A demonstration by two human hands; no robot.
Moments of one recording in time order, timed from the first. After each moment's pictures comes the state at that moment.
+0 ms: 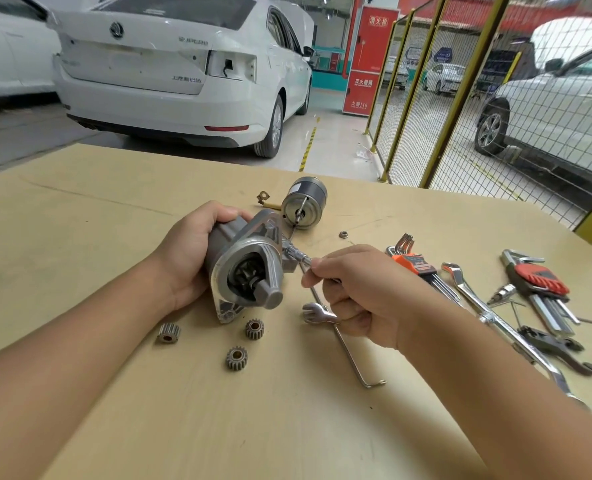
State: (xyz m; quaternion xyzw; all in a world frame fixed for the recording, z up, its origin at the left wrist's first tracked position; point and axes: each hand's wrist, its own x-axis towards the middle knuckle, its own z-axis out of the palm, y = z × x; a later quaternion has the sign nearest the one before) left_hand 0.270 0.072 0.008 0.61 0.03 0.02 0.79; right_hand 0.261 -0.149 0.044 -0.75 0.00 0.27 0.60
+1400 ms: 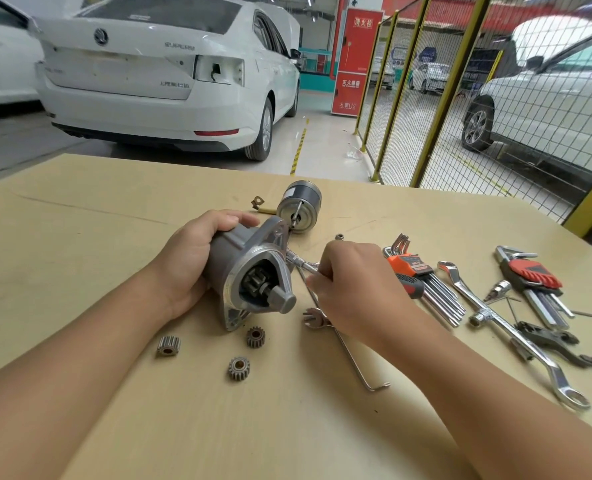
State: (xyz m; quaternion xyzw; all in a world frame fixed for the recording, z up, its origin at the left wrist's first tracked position) left_hand 0.274 0.073 0.008 0.66 0.02 0.03 0.75; right_hand 0.270 -0.142 0.024 -0.96 -0.15 -0.09 0.21
